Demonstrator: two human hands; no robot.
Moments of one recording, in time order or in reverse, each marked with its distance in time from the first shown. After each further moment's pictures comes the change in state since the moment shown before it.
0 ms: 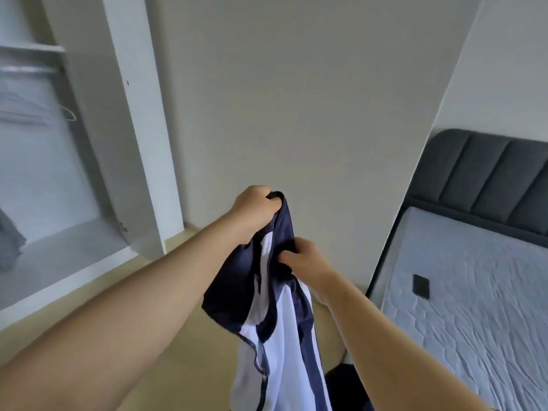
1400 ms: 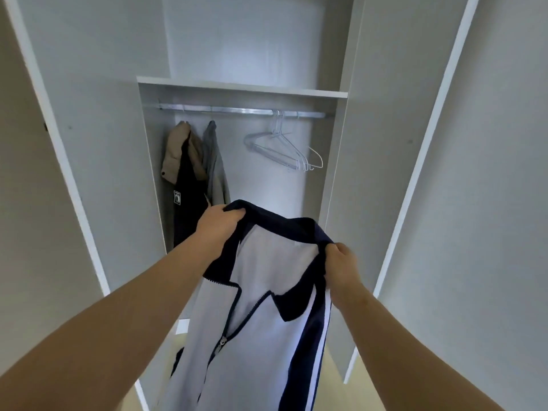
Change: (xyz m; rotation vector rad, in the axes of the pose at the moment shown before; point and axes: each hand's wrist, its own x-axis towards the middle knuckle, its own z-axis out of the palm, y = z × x) left_hand 0.238 -0.368 -0.548 -0.310 0.947 -0.487; right_hand 0.448 -0.205 0.544 0.166 -0.334 -0.126
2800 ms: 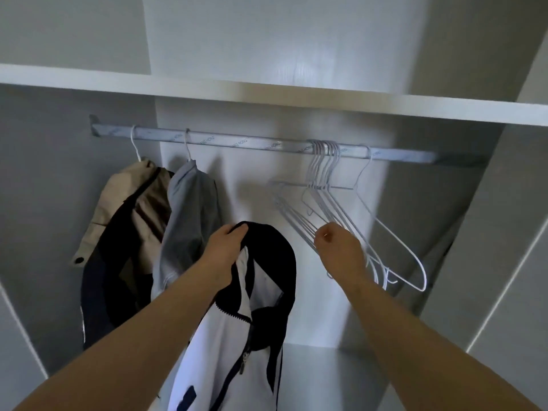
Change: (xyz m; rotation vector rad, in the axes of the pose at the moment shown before) left_hand 0.600 0.044 0.148 -0.275 0.178 -0.077; right_hand 0.646 -0.089 0.260 -0.606 -0.154 -0.523
